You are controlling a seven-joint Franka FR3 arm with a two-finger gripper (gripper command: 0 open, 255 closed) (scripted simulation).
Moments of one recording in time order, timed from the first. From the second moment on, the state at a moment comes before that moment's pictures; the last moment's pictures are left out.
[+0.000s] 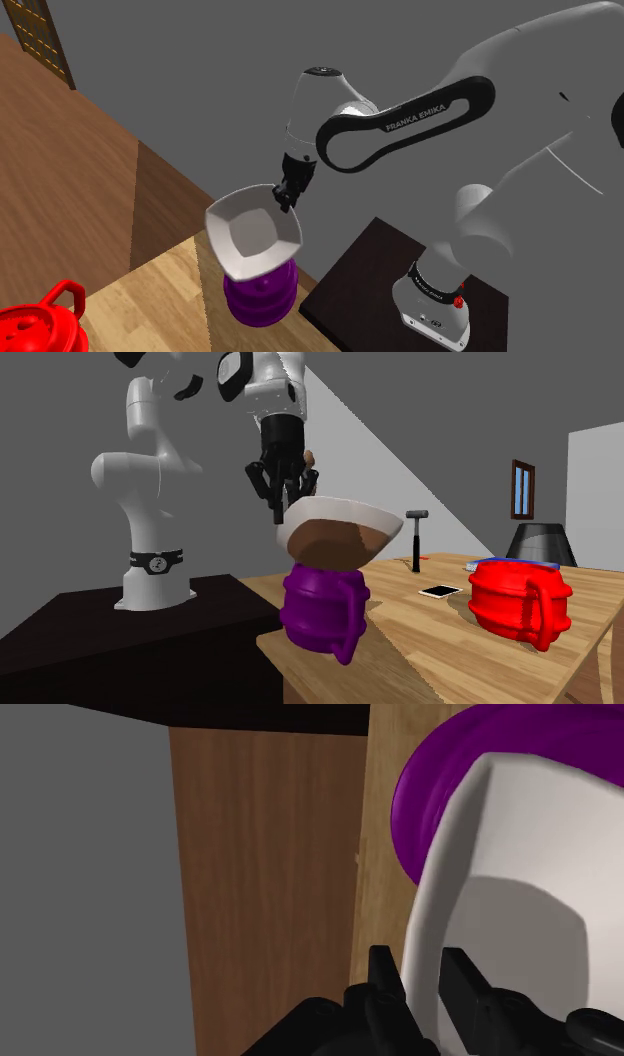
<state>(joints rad) 0.15 -0.34 0.30 -2.55 0.11 2.28 0.32</state>
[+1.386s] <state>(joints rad) 0.14 -0.23 0.32 -2.61 0.09 2.44 0.34</state>
